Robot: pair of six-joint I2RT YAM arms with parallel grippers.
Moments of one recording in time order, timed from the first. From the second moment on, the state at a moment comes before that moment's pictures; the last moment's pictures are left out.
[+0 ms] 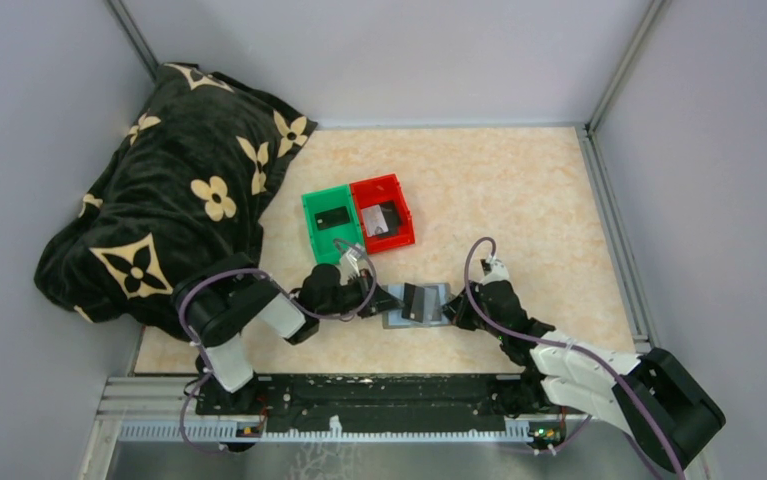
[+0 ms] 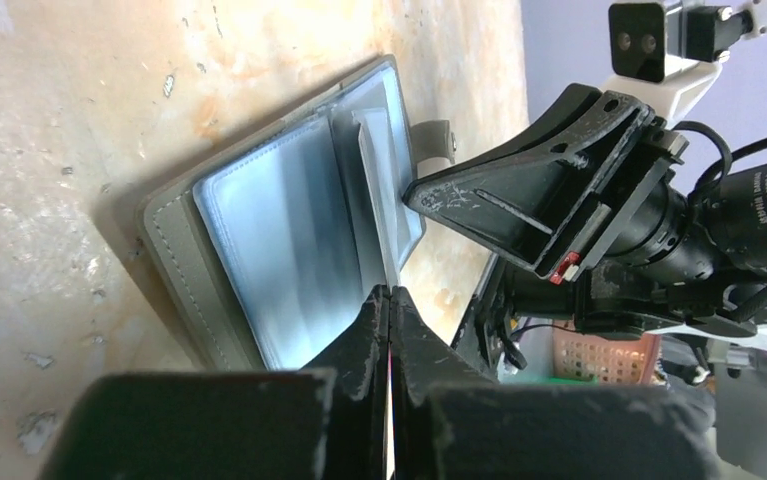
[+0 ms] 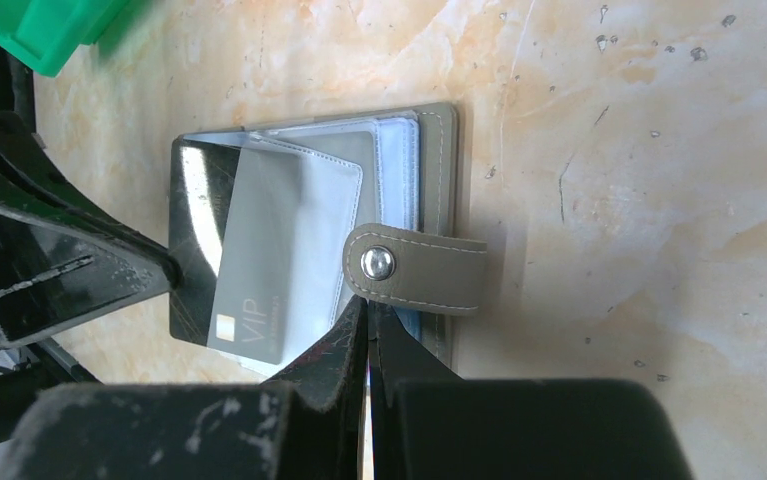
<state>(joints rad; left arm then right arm) -0.81 1.81 0.34 1.19 0.36 -1.11 0.64 0.97 0.08 0.30 0.00 0.84</state>
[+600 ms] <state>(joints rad) -0.77 1.47 0.48 0.61 0.26 -0.74 0.64 0.99 0.08 0.33 -0.01 0.84</state>
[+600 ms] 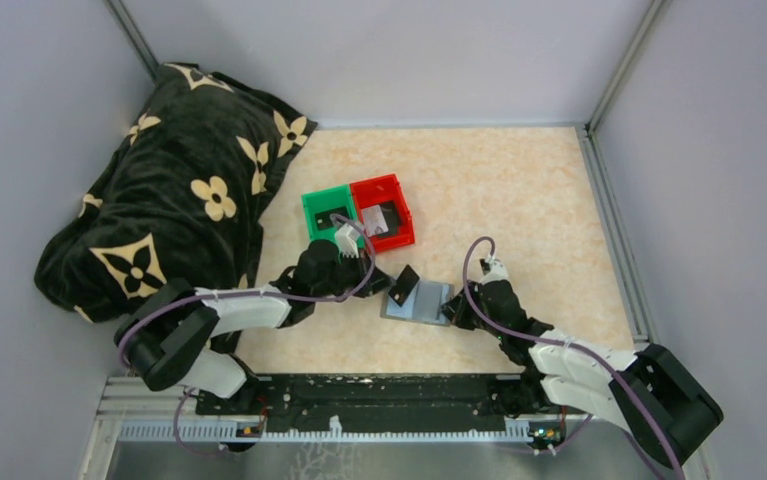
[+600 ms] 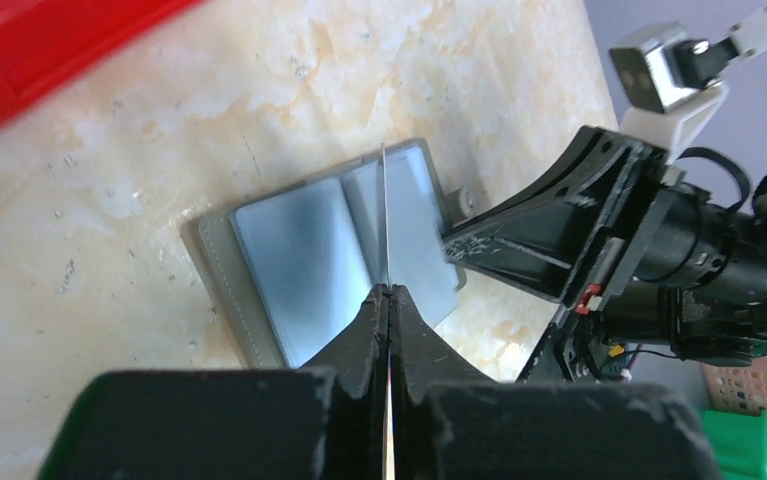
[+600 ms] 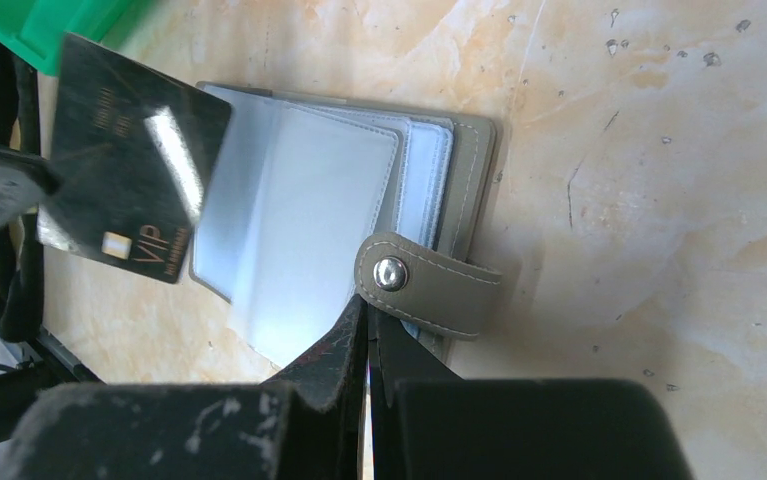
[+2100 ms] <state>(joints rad) -0.70 1.83 1.04 0.40 -0.53 -0.90 0.64 0.96 0.08 0.31 -0.02 0.84</state>
